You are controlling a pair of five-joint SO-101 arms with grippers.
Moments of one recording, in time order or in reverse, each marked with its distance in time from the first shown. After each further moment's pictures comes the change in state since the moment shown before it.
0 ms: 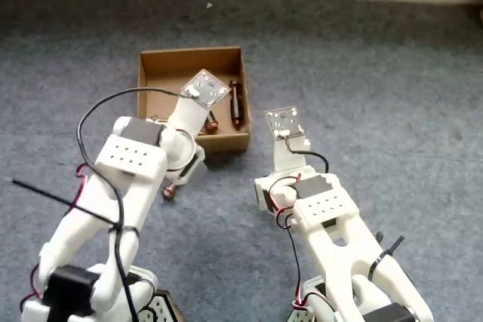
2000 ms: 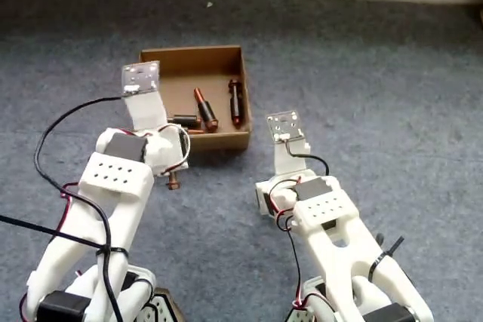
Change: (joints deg) left arm -3.7 -7.7 6.5 -6.9 42.6; right arm 0.0 -0.1 1.5 -0.1 0.0
